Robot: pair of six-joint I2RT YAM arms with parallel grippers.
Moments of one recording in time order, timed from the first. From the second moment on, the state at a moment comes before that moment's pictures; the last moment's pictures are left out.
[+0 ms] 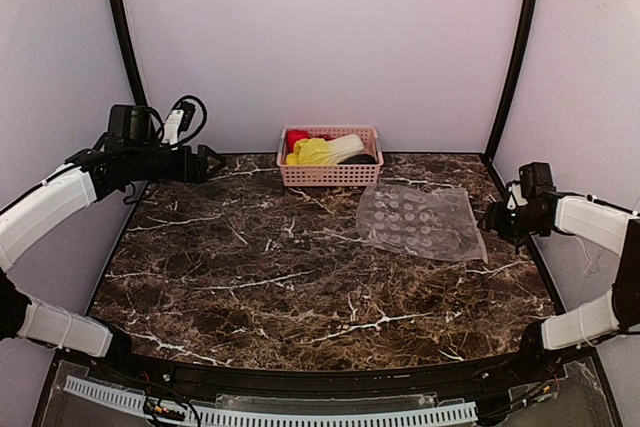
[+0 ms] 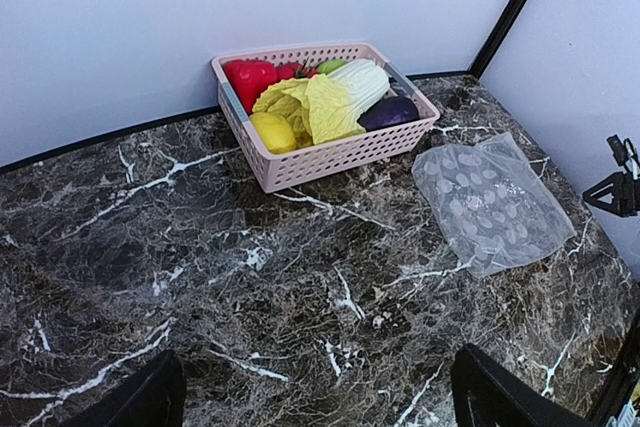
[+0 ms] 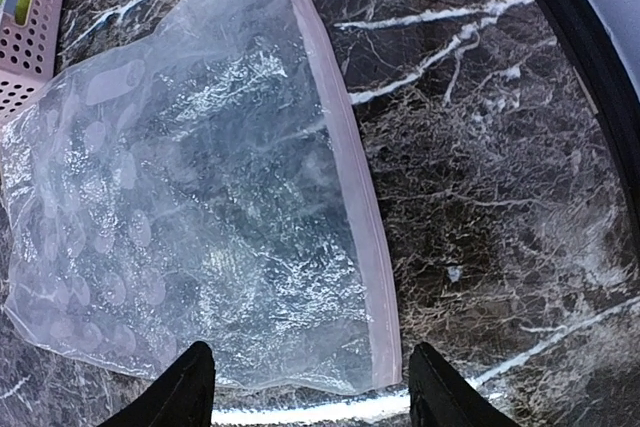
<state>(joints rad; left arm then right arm) -0.30 1.23 1.09 -0.37 0.29 -0.12 -0.03 1.26 0.73 -0.42 -0.15 0.37</state>
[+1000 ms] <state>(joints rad) -0.30 1.25 1.09 -0.35 0.32 -0.16 0.04 1.47 0.72 -0.43 -0.07 0.37</state>
